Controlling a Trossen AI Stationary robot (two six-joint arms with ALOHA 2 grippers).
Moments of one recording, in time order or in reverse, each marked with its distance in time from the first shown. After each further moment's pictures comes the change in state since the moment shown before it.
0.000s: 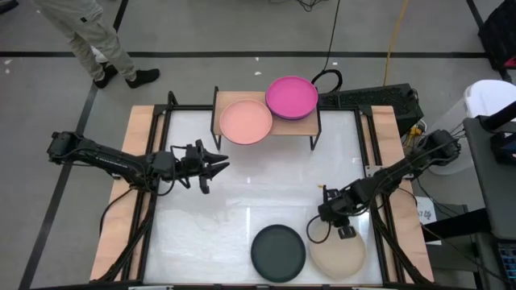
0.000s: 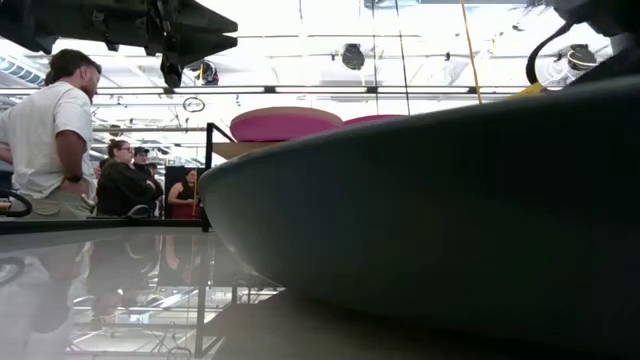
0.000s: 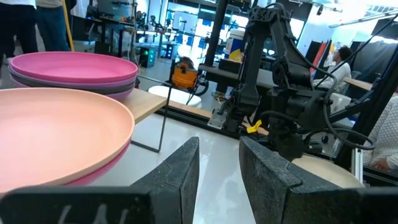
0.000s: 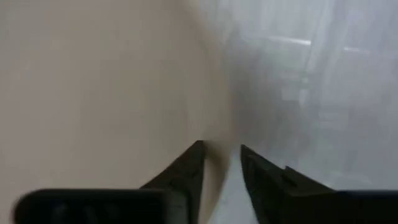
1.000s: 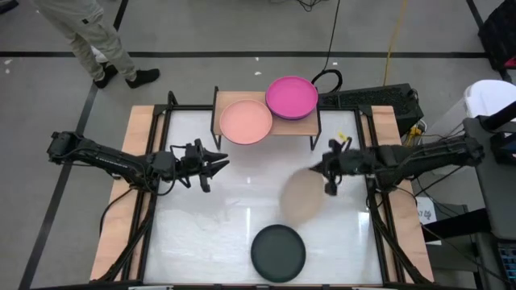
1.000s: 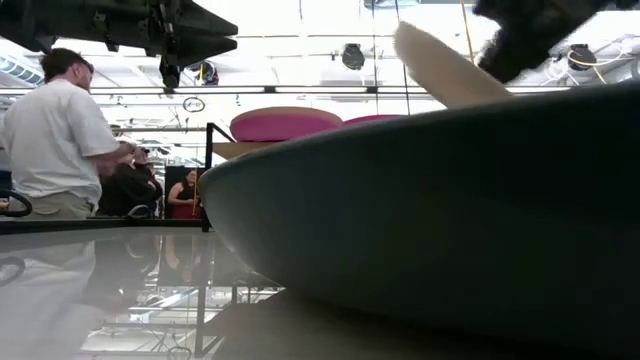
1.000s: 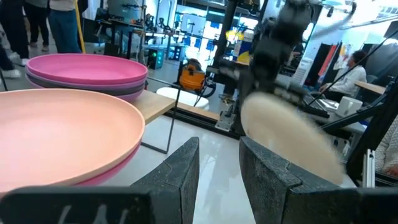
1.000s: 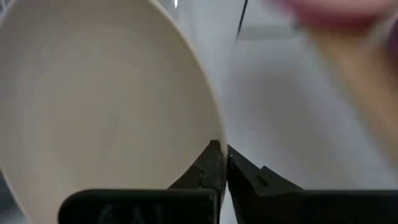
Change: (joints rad) left arm 0.002 0.000 0.000 0.001 -0.036 0.000; right arm -0.363 -0.457 0.077 0.114 0.447 -0.219
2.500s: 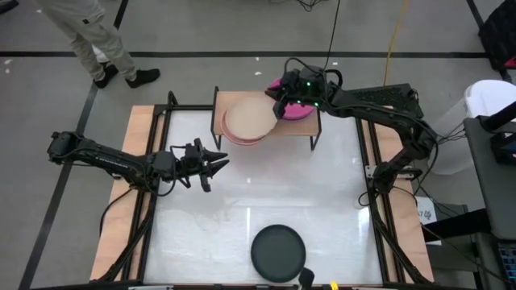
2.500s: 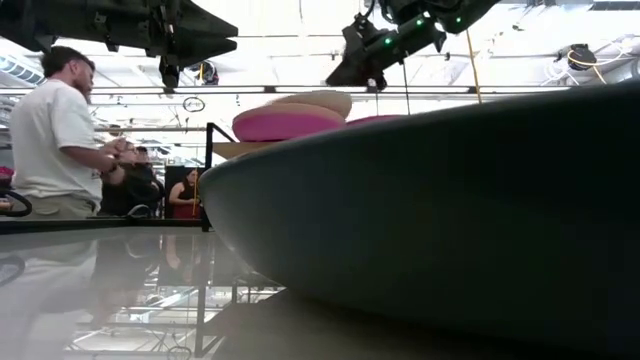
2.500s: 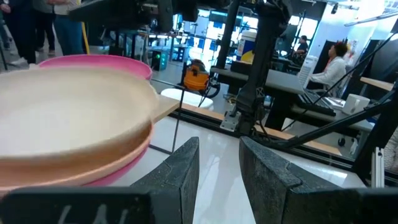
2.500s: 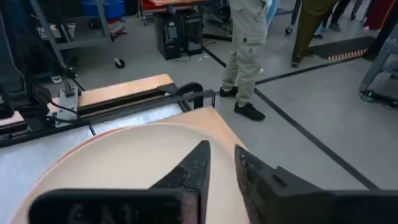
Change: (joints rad) left arm 0.000 0.000 0.000 -0.001 -0.016 0.025; right arm -0.680 0.715 0.644 0.419 -0.374 -0.156
